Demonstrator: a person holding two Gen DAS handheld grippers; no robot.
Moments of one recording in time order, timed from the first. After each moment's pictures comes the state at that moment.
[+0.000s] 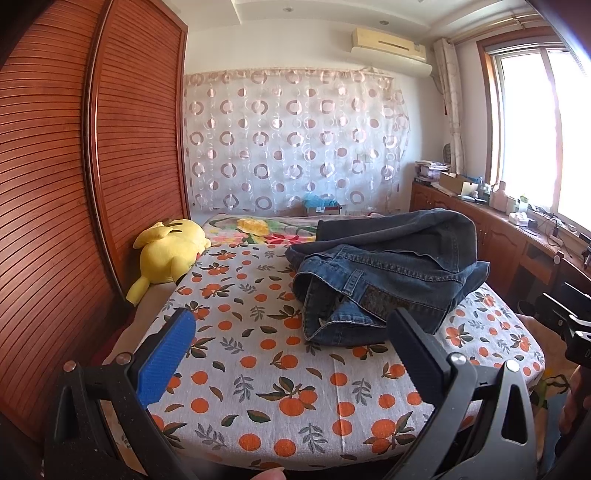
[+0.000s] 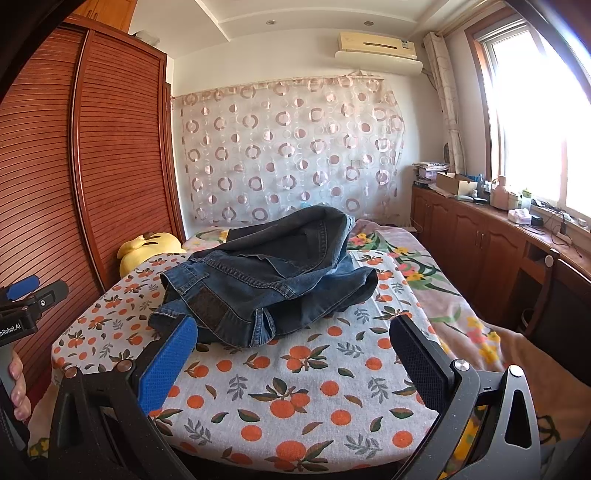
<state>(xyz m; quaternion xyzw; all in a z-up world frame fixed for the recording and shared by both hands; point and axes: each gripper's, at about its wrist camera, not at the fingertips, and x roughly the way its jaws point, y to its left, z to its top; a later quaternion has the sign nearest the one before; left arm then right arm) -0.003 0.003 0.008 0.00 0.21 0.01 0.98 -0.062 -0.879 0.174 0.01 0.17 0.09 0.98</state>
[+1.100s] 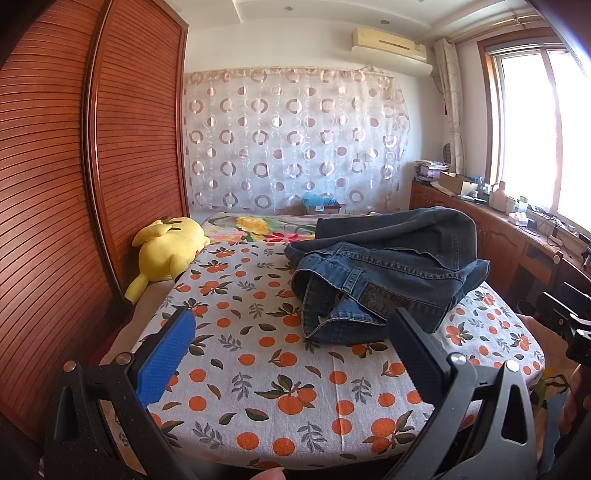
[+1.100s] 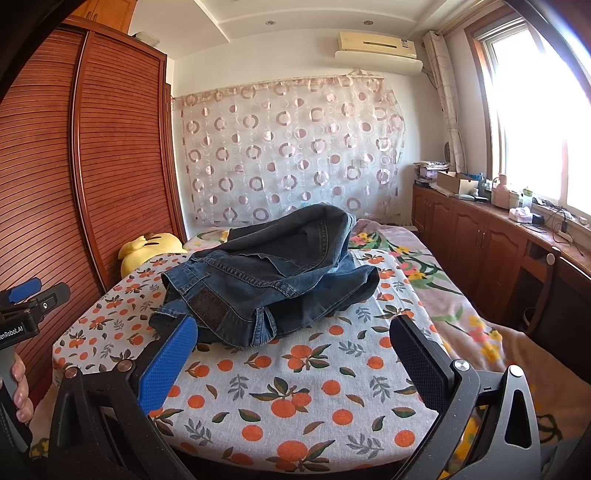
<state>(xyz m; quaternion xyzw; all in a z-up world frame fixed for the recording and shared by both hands) -0.004 0.003 0.008 -0.01 0.21 0.01 0.98 -0.062 -0.881 0.174 0.01 0.17 0.09 0.98</state>
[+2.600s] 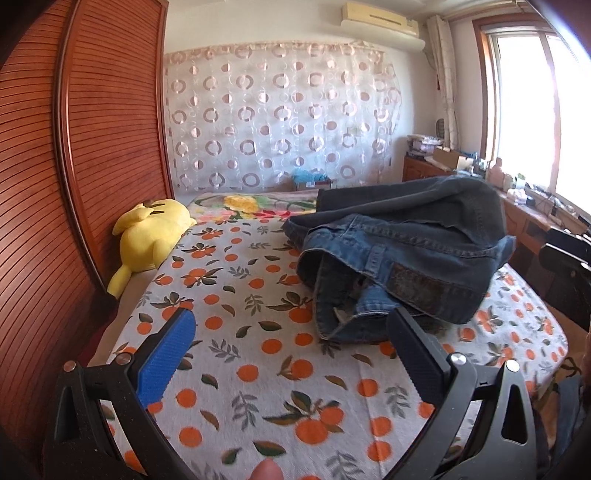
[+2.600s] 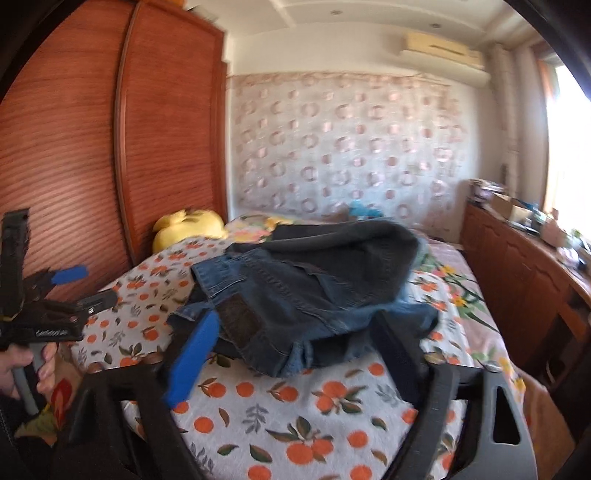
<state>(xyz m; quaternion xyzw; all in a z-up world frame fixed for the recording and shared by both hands) 0.067 0.023 -0.030 0.01 0.26 -0.02 0.97 0.014 -0.850 0.176 -0.07 0.19 0.20 0.96</state>
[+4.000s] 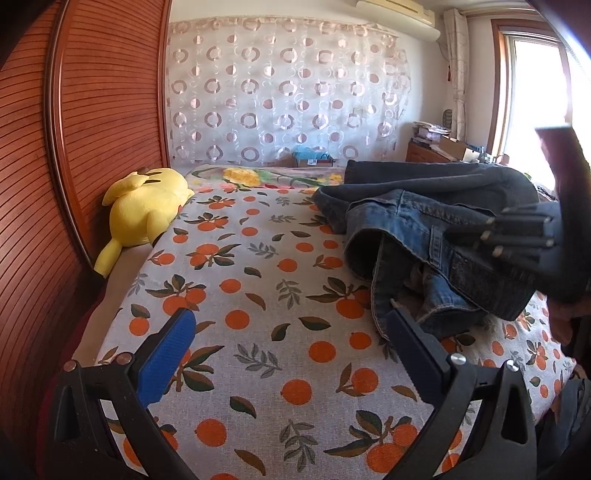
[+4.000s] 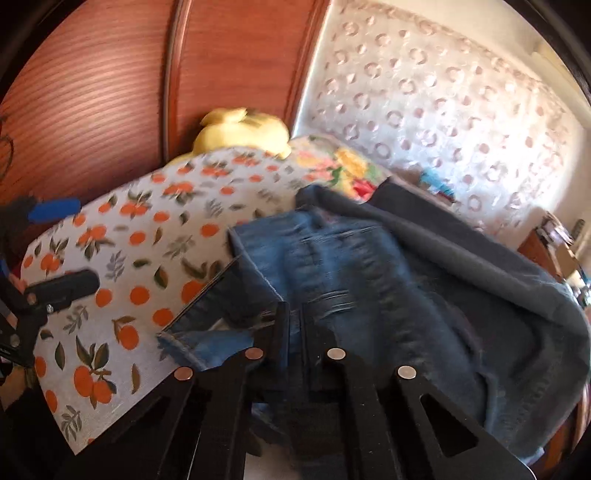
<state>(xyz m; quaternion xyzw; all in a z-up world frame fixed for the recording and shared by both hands) 0.118 0.079 -0.067 -0.02 0.30 -0.03 0.95 0.172 -0.742 0.185 -0.23 0.29 0.25 0.90</state>
